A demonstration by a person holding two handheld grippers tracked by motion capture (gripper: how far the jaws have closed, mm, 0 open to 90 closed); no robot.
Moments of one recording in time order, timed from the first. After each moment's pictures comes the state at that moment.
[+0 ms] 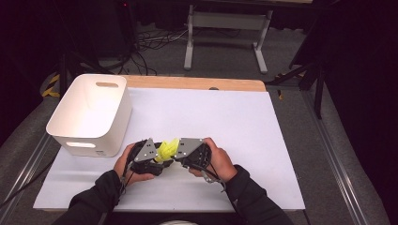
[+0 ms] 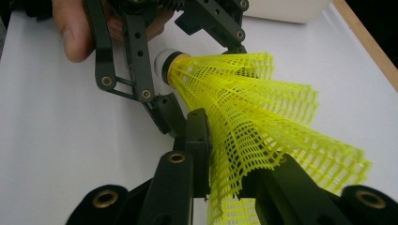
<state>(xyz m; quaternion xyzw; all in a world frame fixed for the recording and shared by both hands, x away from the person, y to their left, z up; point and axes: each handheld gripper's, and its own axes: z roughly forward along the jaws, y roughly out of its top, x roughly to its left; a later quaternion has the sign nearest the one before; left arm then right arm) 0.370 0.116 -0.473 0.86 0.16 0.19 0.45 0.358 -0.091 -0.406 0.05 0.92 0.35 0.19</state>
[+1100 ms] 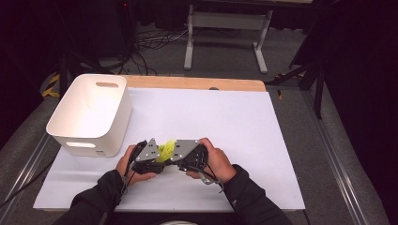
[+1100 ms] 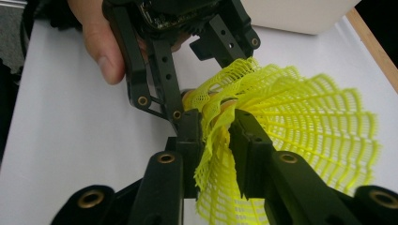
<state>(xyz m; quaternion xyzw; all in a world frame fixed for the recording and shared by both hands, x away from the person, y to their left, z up) 0.370 0.111 -0.472 0.86 0.15 0.17 0.46 0.352 -0.082 -0.399 0.03 0.92 0.34 0.18</state>
